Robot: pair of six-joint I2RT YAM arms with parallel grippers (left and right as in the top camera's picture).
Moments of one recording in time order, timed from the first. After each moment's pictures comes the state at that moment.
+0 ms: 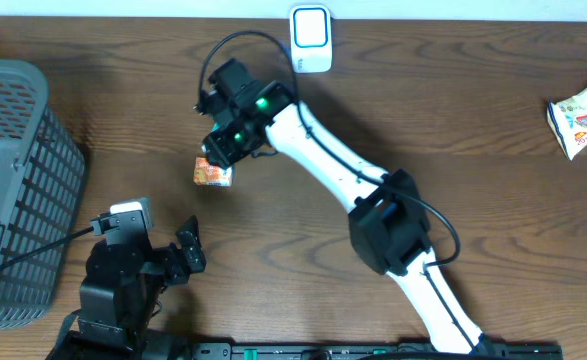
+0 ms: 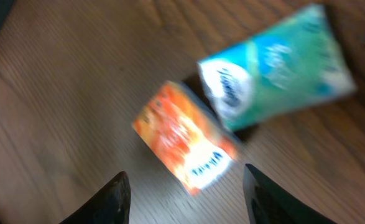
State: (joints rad) left arm -0.24 0.45 0.75 -0.91 -0.14 -0.36; right arm 0.76 2.47 2.28 -0.94 -0.36 0.12
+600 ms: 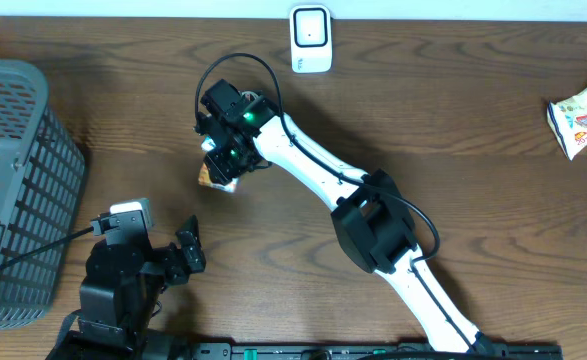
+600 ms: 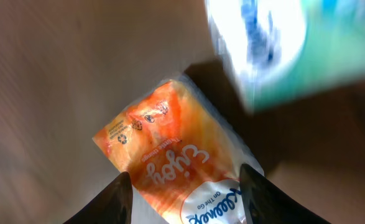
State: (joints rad) left arm -0.24 0.45 0.75 -0.91 -0.14 -0.36; right arm 0.78 2.56 2.29 -1.04 -0.33 0.12
